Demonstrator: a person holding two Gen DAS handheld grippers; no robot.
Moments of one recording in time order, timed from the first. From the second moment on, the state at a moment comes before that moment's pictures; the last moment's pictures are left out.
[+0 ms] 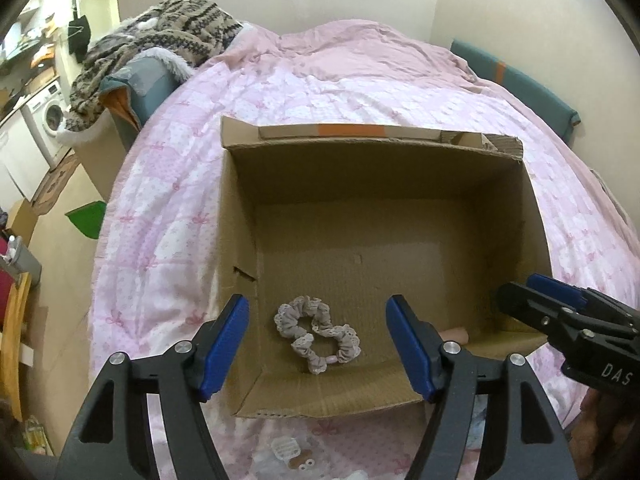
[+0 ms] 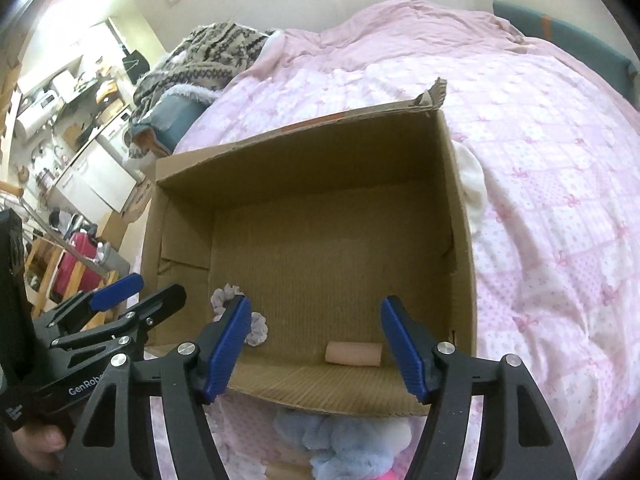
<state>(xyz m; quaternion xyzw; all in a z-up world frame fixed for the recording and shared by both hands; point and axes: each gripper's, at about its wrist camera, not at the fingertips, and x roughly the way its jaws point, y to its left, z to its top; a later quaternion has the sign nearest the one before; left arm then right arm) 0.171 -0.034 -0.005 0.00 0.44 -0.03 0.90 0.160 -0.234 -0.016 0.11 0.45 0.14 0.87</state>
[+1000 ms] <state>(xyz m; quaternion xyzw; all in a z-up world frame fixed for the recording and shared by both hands) 0.076 0.016 0.006 -0.04 0.46 0.03 0.89 0.071 -0.244 -0.007 0.11 0.46 0.10 0.87</state>
